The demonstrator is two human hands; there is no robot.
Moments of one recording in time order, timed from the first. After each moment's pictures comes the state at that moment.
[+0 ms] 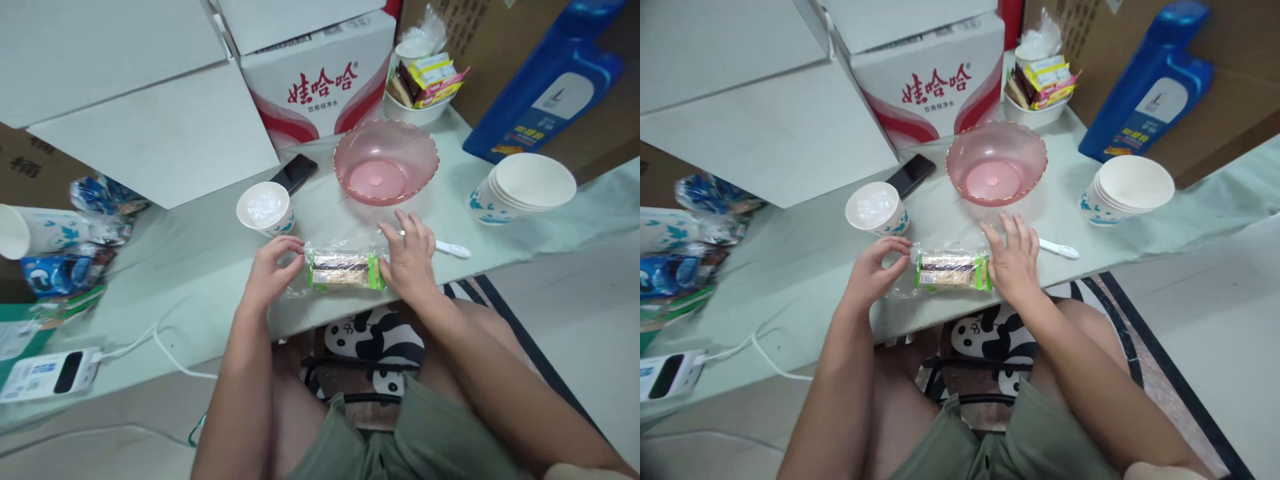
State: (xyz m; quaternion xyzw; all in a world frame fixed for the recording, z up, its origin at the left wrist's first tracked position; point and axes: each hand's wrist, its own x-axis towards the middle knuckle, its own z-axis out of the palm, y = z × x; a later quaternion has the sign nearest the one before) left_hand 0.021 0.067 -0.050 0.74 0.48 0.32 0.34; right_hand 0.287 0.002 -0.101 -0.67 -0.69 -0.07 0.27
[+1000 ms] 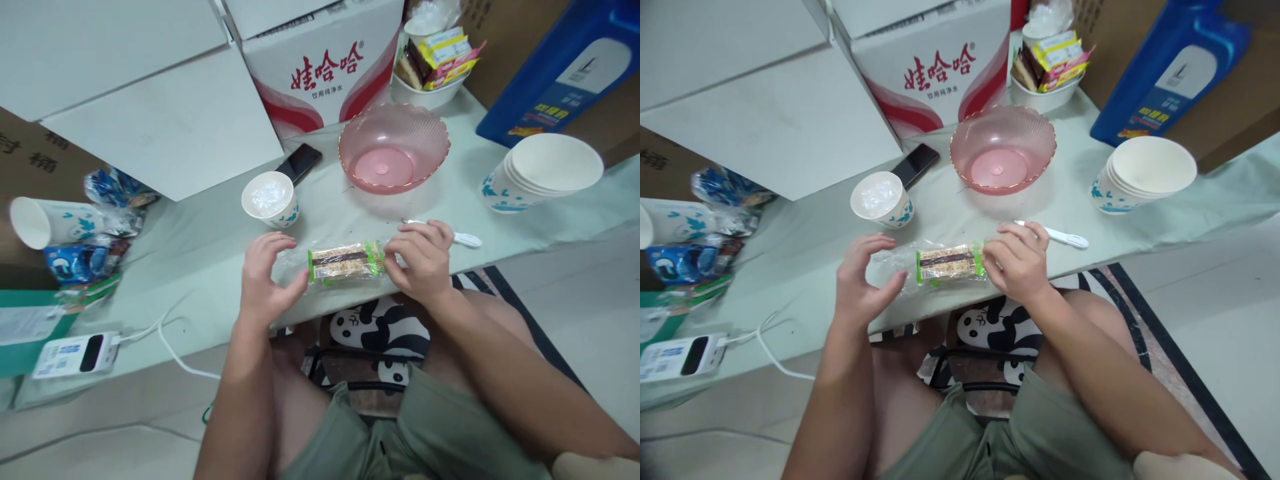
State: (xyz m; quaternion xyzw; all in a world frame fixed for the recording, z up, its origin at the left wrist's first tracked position) left_hand 0.010 0.030 -0.045 0.80 0.43 0.39 0.11; right_hand 0.287 -0.007 -0.081 -0.51 -0.73 -0.17 0.43
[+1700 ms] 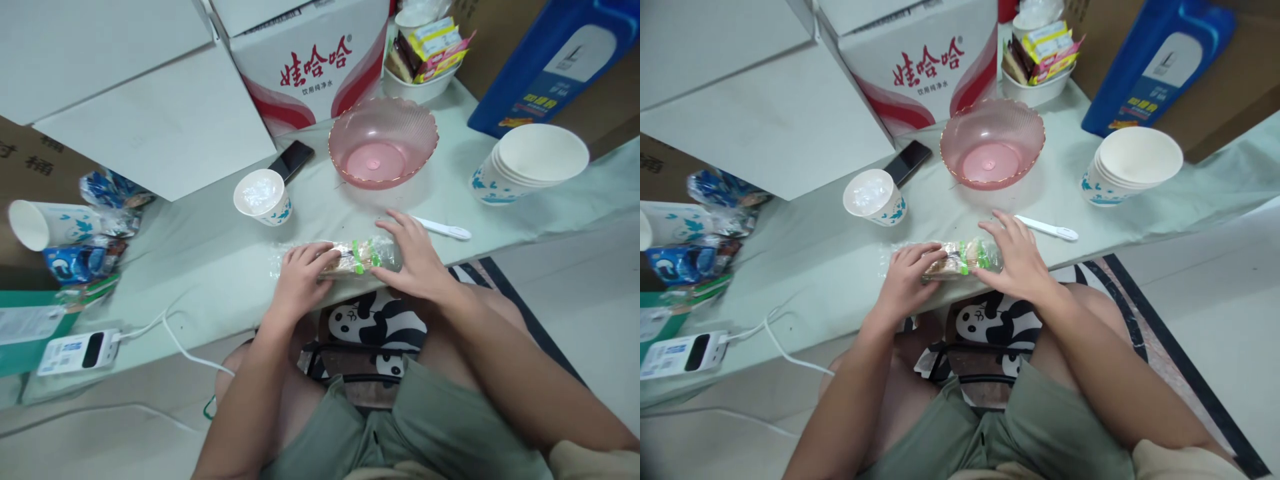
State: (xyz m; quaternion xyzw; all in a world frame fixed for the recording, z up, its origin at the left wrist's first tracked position) left_hand 0.054 0.016 -0.072 0.89 0.42 0.16 0.12; right_hand 0.311 -0.020 -0.091 -0.56 -0.75 0.11 0.35
